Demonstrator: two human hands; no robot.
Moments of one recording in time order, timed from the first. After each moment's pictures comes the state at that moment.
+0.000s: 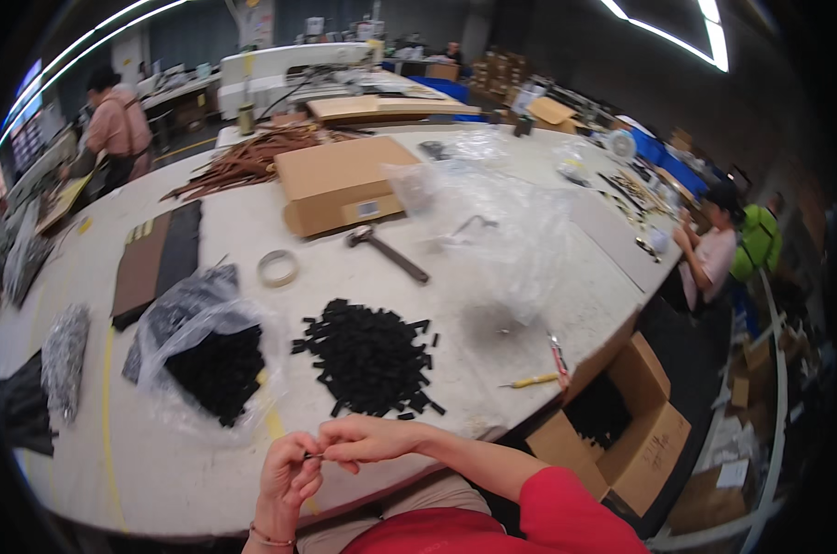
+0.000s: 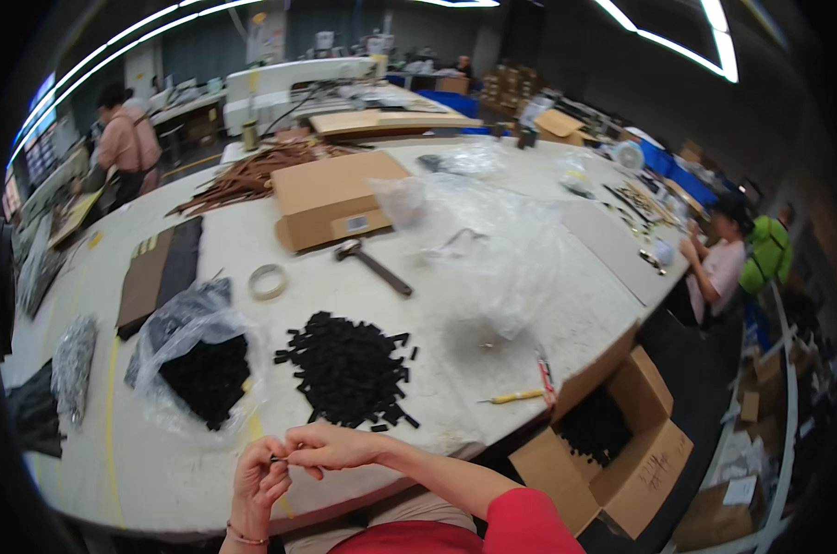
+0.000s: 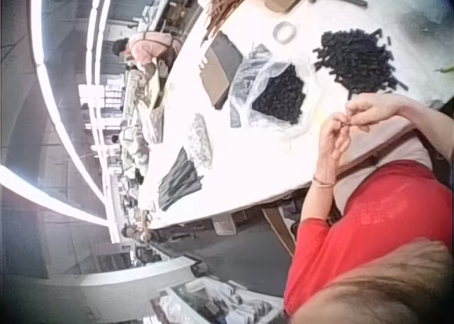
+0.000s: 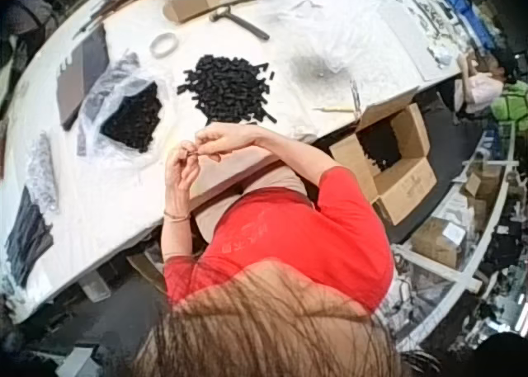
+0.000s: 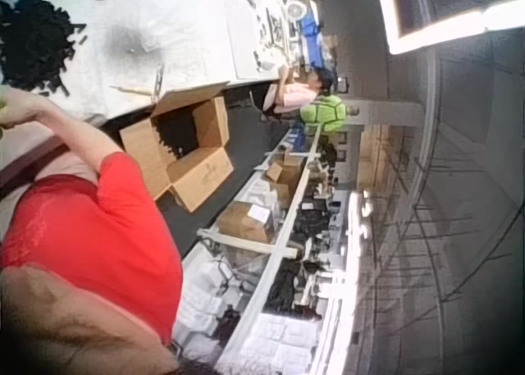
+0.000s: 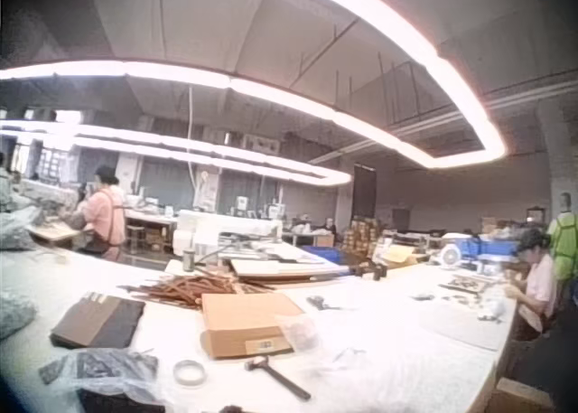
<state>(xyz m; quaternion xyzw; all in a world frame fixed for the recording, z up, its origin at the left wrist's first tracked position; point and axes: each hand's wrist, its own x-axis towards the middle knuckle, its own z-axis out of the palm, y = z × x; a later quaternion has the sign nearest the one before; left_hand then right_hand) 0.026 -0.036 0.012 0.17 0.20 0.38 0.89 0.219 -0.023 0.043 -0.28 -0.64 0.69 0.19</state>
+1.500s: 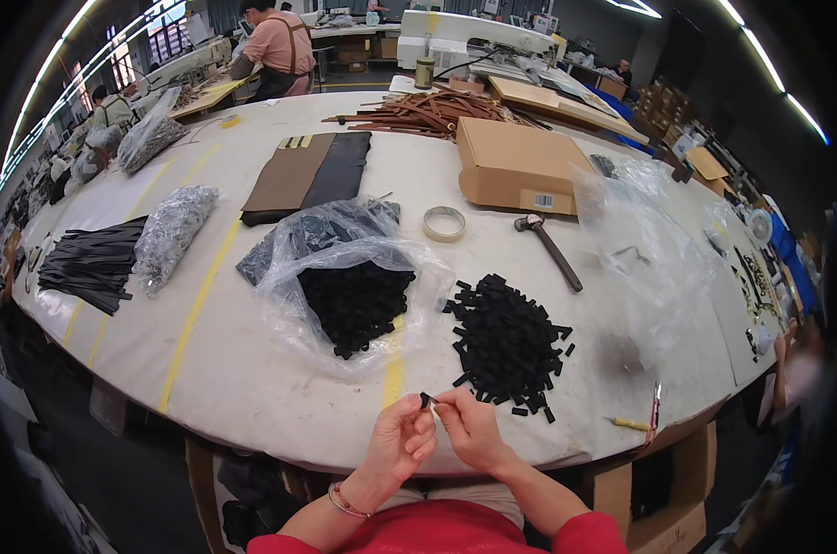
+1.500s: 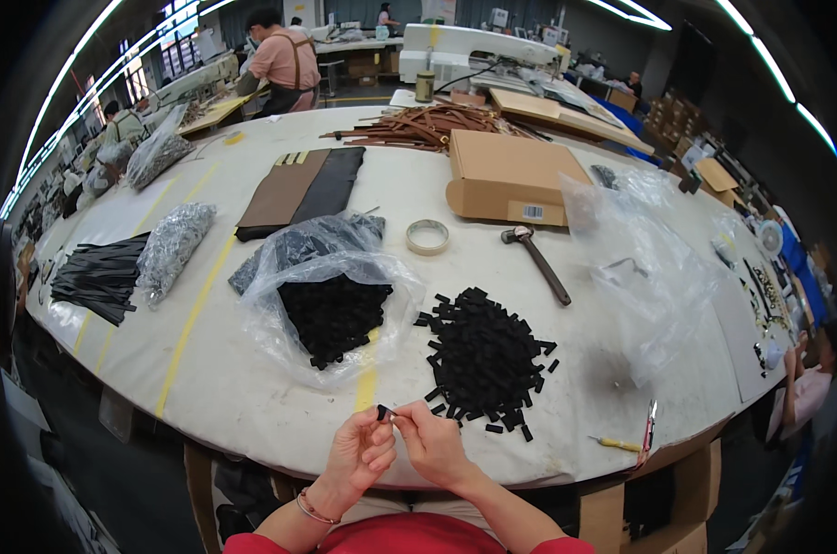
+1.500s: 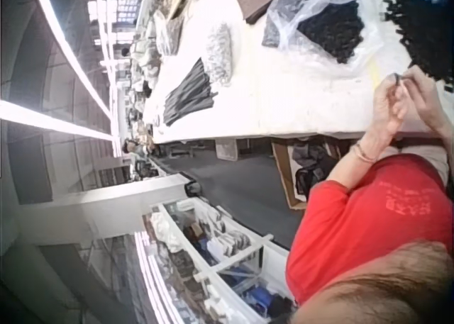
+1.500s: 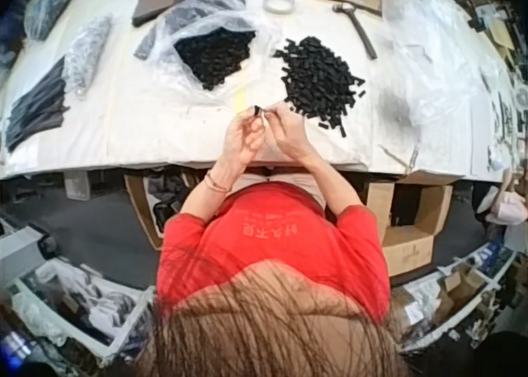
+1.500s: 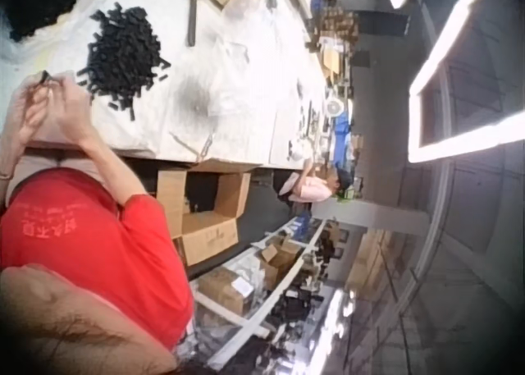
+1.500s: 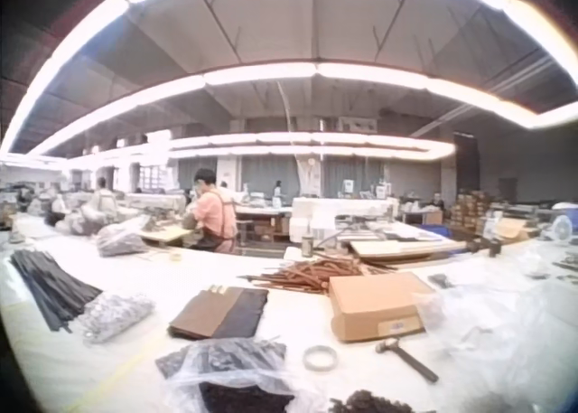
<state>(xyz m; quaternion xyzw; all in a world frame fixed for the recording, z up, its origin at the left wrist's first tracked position) 0.042 -0.062 0.015 0.03 0.20 0.49 0.85 0.180 -0.049 0.020 -0.43 -0.73 0.33 0.42</state>
